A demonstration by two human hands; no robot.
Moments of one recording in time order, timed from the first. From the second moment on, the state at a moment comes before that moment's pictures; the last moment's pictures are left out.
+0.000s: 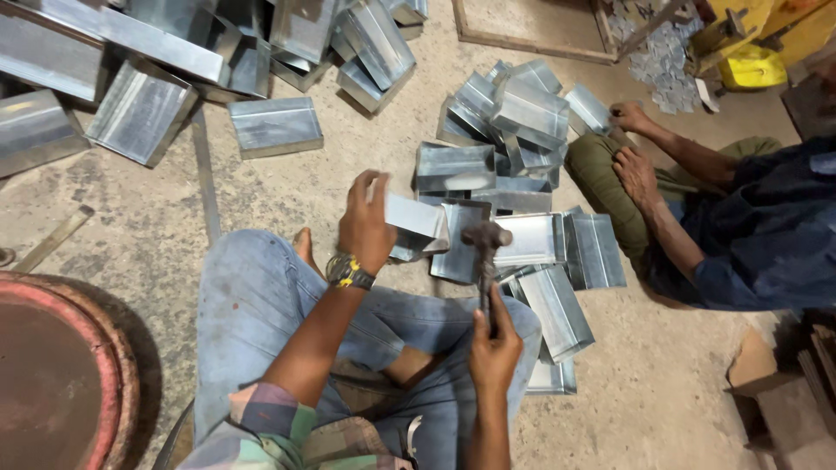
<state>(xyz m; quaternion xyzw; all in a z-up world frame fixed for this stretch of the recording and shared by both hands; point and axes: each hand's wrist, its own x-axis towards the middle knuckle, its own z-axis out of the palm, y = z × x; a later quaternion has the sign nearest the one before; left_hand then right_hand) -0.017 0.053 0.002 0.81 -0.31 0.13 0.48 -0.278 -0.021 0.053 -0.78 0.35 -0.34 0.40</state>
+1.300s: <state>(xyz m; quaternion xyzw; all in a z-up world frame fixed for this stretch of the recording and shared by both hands) -0.022 0.020 -0.002 0.89 -0.41 0.11 0.18 -0.255 -0.018 0.025 -0.73 0.31 -0.40 0.45</state>
